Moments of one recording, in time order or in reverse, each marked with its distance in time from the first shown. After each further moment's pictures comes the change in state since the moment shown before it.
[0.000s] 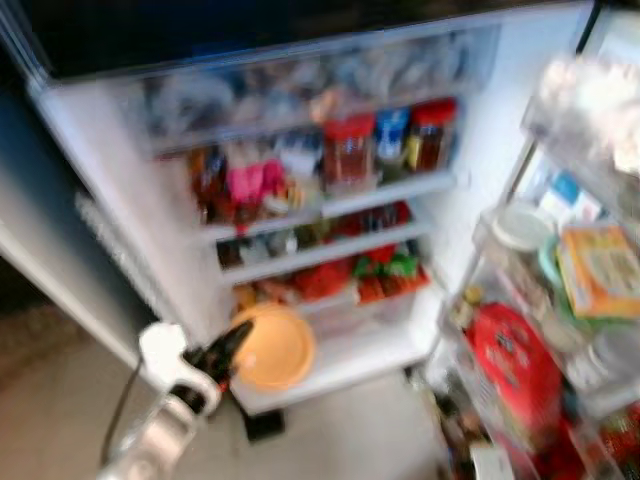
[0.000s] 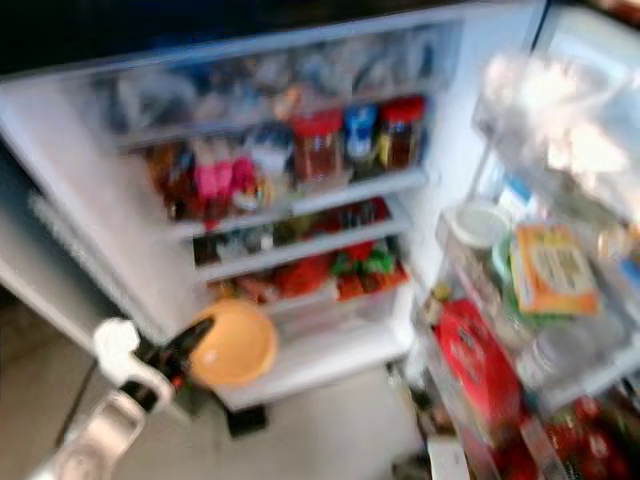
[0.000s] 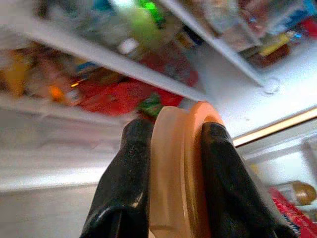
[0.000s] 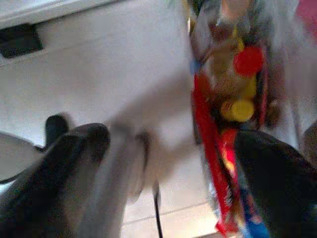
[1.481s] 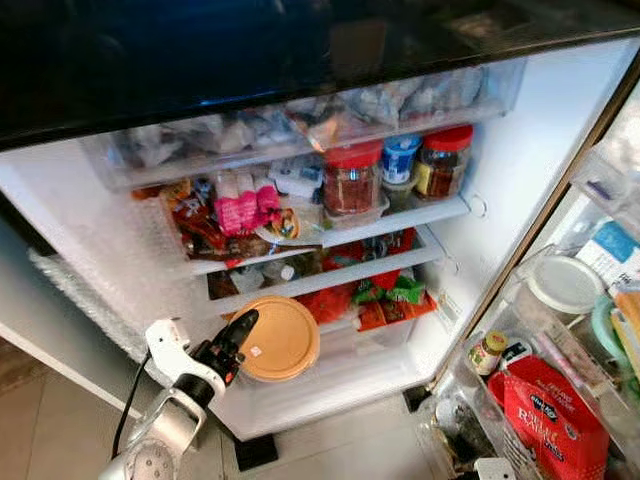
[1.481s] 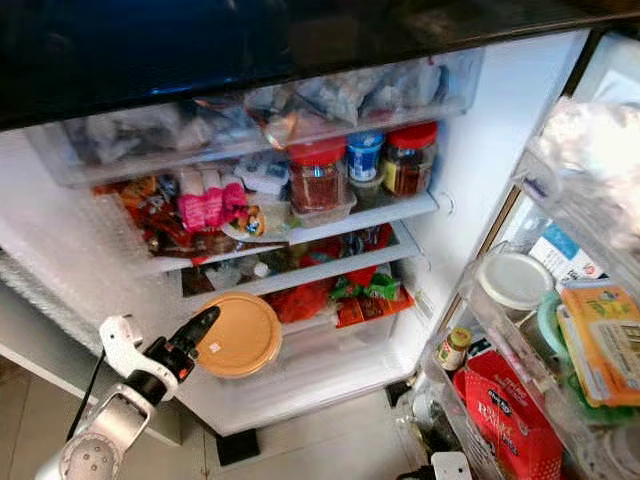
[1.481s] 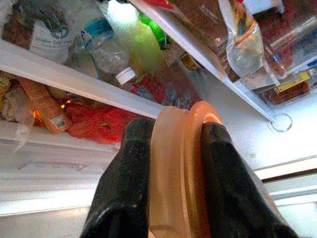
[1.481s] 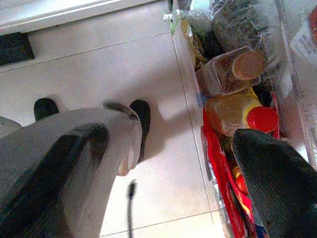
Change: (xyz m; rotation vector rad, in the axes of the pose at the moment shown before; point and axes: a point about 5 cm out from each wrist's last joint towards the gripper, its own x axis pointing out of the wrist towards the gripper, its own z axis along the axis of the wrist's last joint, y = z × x) left arm 0.005 0.000 0.002 -0.040 -0.033 0.022; right arm -0.001 -0.005 0.000 -0.021 0.006 0.028
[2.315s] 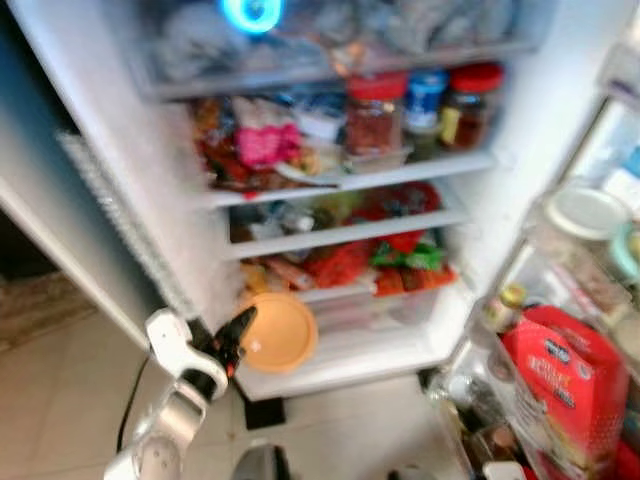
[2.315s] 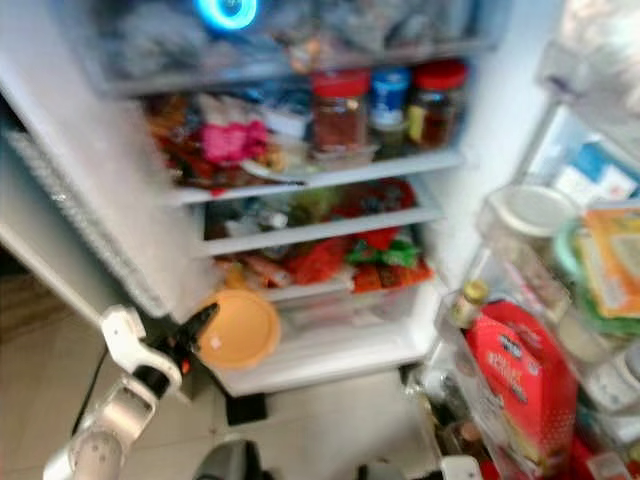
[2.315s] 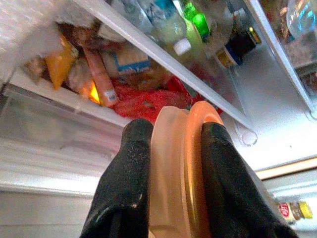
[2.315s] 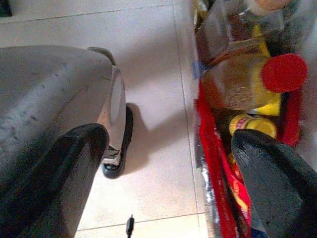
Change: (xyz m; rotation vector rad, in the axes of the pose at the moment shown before) left arm 0.008 0.005 0.002 0.013 -0.017 0.044; right arm -0.003 -0.008 -0.005 -0.007 0.015 -0.013
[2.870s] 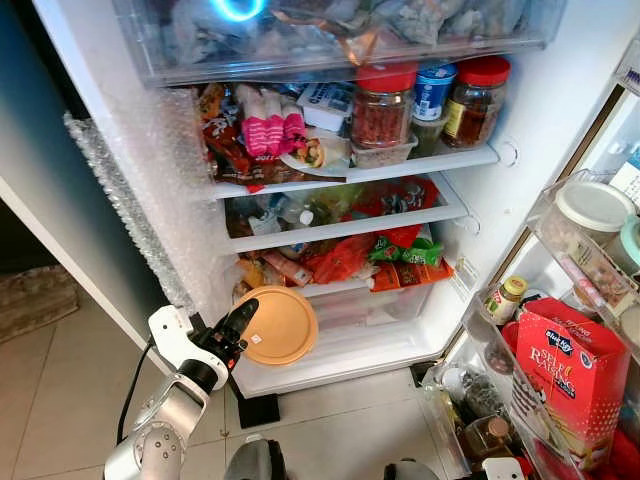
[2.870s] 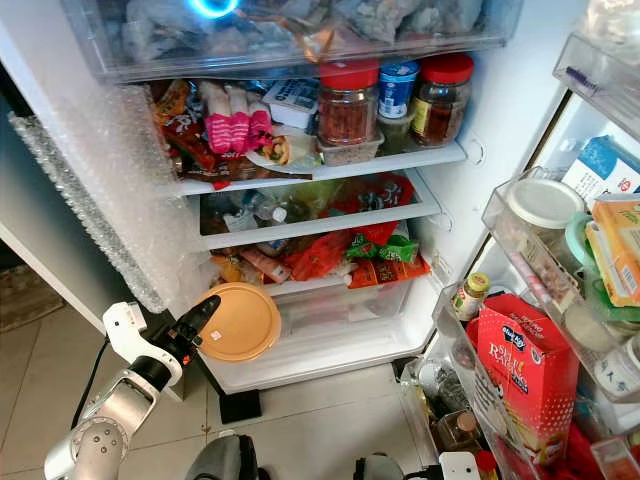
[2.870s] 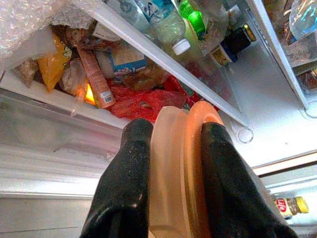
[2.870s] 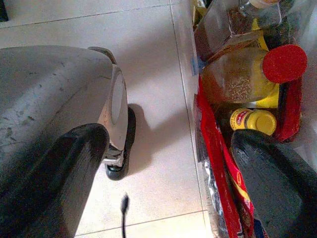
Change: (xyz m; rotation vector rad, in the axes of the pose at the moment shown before) left arm 0.006 -0.006 0.003 0.011 -0.006 -0.021; right arm 0.001 0.001 0.005 0.001 -0.017 0.001
